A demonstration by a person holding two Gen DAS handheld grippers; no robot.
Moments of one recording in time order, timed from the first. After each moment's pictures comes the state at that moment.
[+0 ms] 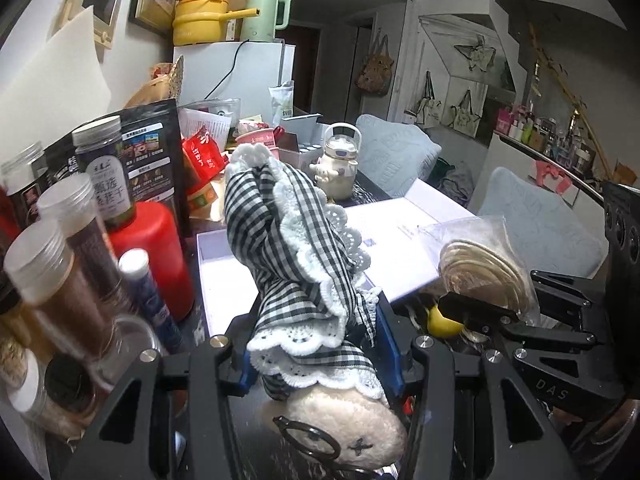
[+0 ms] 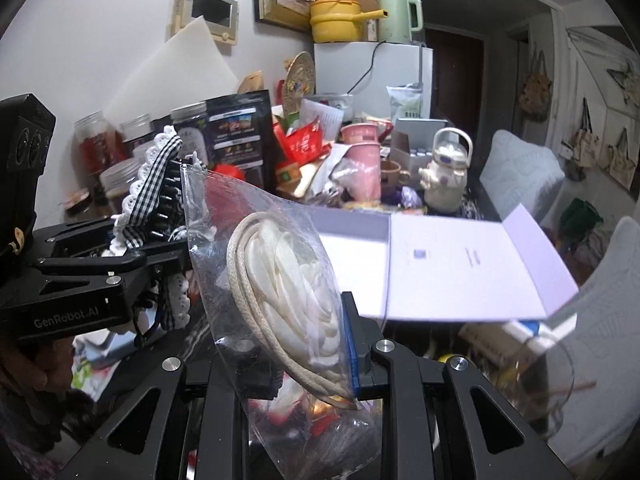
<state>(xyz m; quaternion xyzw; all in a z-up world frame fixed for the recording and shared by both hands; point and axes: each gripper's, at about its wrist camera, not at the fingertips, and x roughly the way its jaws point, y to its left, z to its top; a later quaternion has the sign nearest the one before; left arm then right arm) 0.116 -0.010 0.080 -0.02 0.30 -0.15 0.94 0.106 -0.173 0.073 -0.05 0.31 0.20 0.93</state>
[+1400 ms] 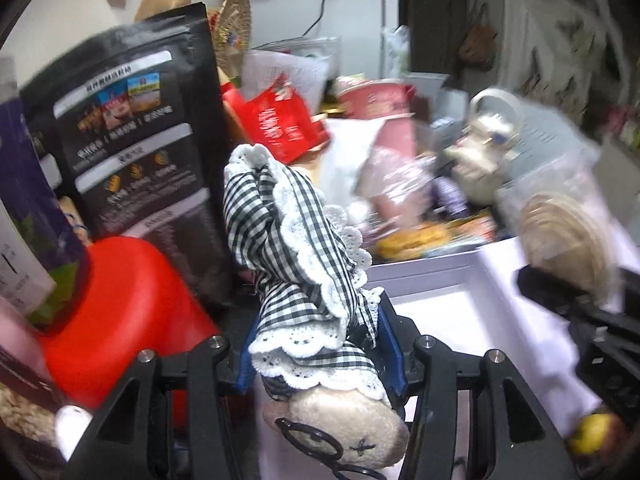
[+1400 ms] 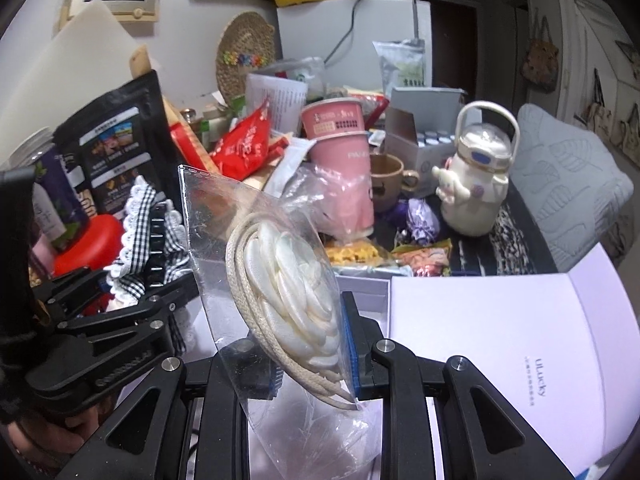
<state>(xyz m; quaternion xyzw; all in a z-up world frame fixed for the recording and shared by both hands) 0.322 0.004 0.004 0.01 0.37 0.04 0.93 0.333 -0.142 0.024 -0.02 0.36 0.18 0.91</state>
